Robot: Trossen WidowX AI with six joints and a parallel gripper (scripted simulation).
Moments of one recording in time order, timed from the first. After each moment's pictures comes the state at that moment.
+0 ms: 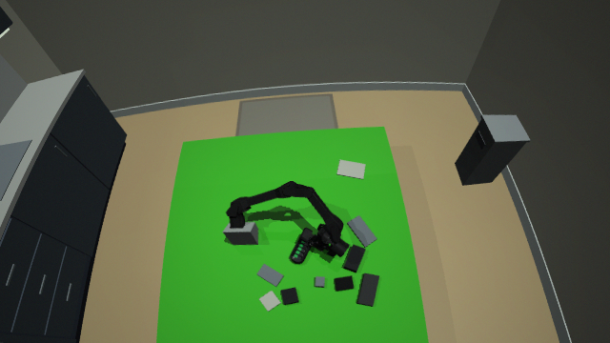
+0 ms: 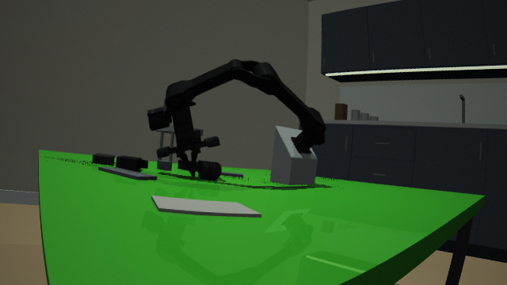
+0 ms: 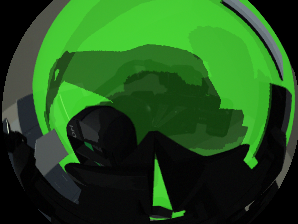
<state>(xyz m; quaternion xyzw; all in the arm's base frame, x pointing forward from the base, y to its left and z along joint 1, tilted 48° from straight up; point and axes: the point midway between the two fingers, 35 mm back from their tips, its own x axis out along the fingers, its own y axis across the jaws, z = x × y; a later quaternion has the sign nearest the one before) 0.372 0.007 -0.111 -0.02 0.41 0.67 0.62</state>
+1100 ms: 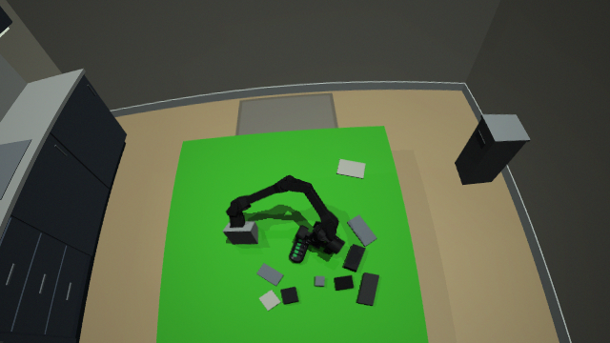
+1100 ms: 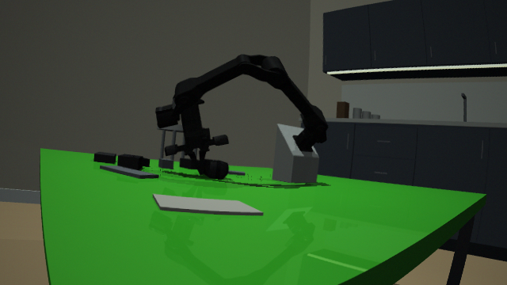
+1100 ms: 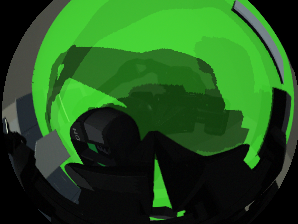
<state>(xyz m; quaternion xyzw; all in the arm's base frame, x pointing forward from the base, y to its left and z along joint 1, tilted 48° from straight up) 0.355 0.012 -0.104 -0.02 0.41 0.67 0.62</state>
